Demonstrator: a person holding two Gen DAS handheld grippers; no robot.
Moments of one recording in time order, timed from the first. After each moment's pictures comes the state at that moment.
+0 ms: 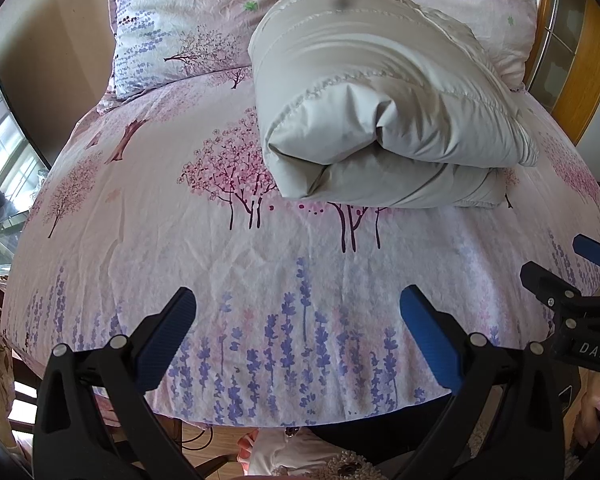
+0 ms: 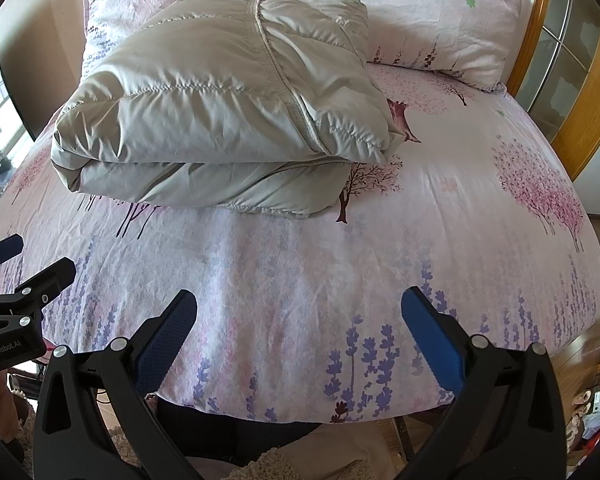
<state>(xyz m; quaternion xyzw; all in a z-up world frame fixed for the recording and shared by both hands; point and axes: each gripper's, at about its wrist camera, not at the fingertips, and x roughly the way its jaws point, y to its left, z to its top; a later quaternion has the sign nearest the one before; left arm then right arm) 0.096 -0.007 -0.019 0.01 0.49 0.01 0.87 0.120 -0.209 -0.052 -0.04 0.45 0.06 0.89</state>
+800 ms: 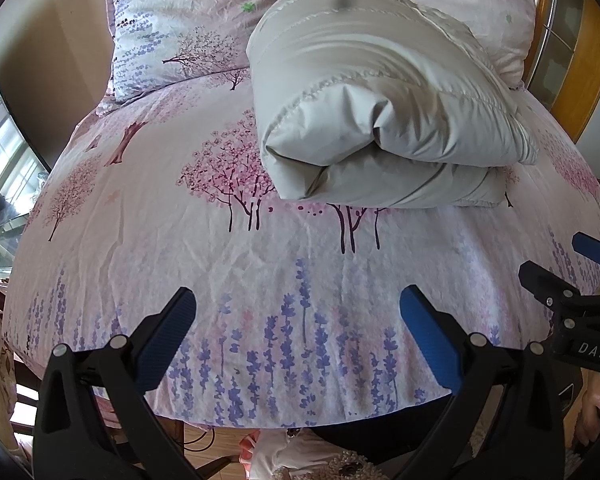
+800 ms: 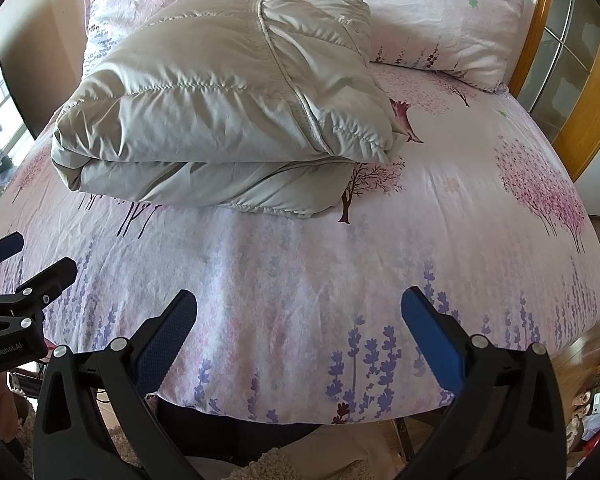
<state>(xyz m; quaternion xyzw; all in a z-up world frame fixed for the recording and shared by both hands) 0.098 -0.007 -0.019 0.02 0.49 0.01 0.87 0.121 -0.208 -0.054 -0.04 0.45 0.06 0.89</state>
